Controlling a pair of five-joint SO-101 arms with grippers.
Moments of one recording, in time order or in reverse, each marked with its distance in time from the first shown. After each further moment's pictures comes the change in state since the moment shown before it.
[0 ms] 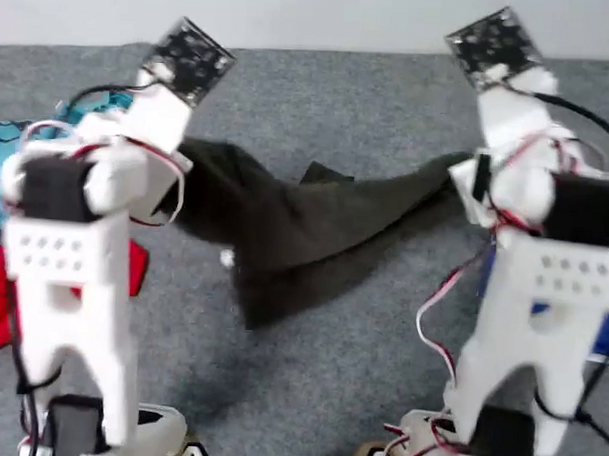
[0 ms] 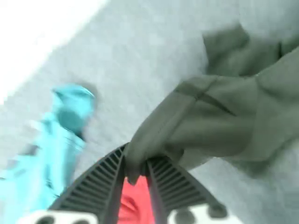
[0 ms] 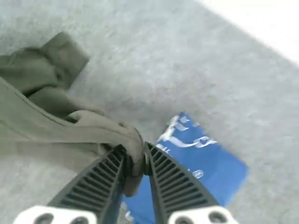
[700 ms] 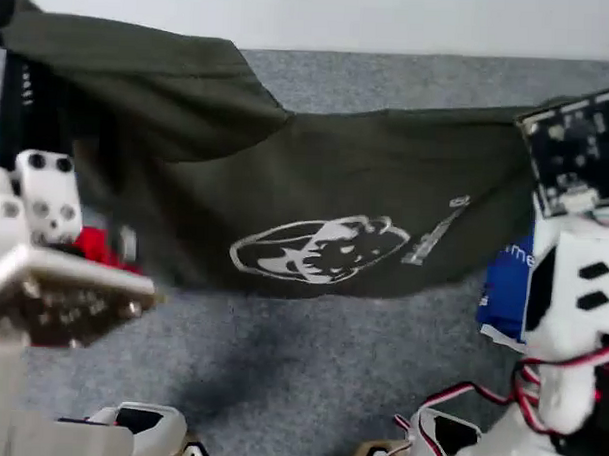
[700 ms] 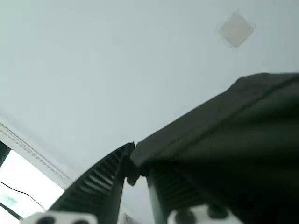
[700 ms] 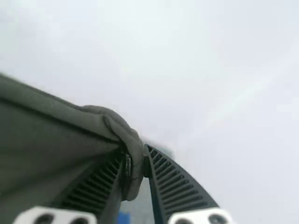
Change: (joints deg) left arm -0.4 -5.9 -43.5 -9.9 -22.1; right arm 10.5 -21.7 -0.1 -17.4 8.7
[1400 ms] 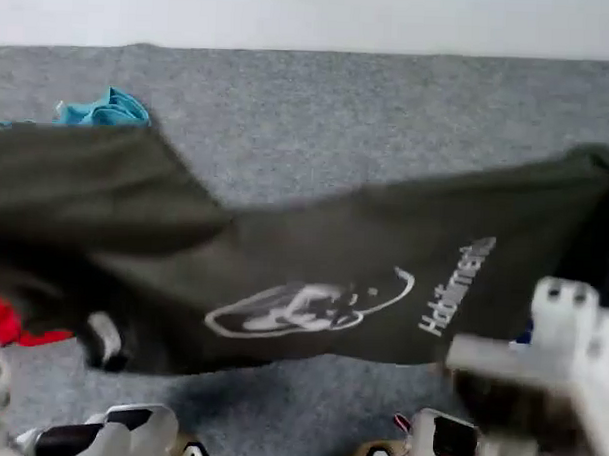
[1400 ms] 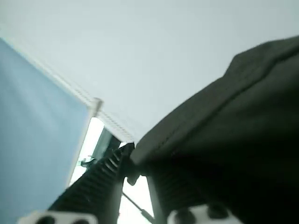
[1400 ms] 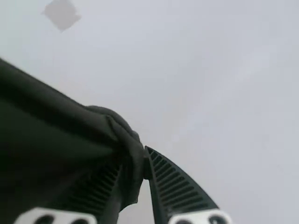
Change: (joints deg) left arm -12.2 -0.6 -24.6 6.2 -6.8; right arm 0.1 -15.8 -2.0 -2.9 6.3
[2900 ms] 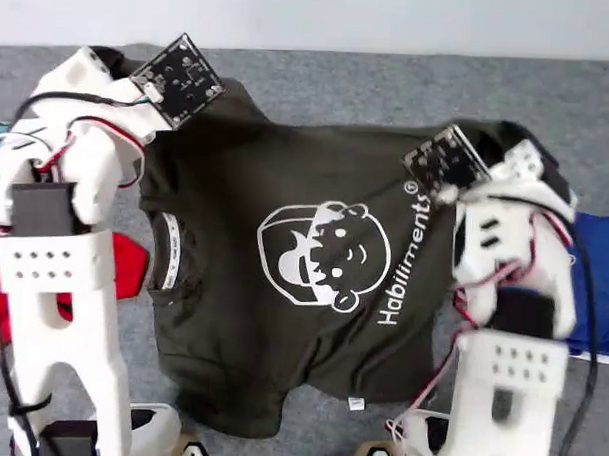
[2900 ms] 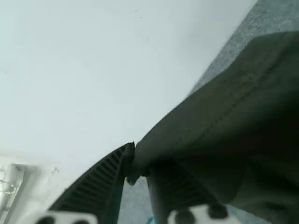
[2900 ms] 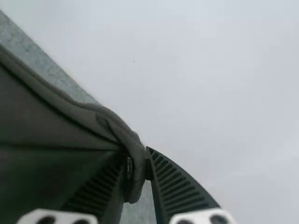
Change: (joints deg) left arm 4.6 0.1 91.6 -39.6 2.7; right arm -9.3 8.4 67.6 -52.1 6.5
